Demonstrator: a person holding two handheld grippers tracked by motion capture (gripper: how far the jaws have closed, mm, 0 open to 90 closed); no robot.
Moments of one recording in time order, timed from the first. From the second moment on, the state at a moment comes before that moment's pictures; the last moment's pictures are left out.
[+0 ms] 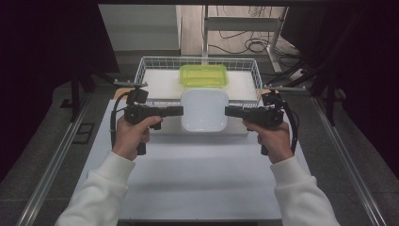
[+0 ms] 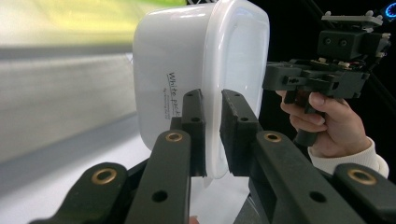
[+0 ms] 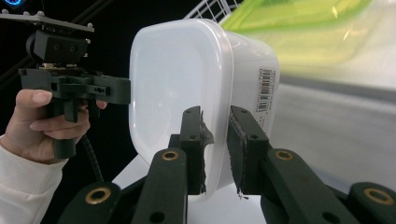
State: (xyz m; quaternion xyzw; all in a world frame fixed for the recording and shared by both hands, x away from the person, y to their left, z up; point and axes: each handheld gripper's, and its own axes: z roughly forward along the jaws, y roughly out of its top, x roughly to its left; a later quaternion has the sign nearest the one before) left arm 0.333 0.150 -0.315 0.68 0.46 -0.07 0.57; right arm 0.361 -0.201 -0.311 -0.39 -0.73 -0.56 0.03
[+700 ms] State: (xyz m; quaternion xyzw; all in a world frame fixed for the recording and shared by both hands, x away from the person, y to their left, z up) left arm 0.393 0.158 -0.268 0.66 0.45 -0.06 0.59; right arm 0.413 -0.194 -0.258 -0.39 -0.72 -0.58 0.02
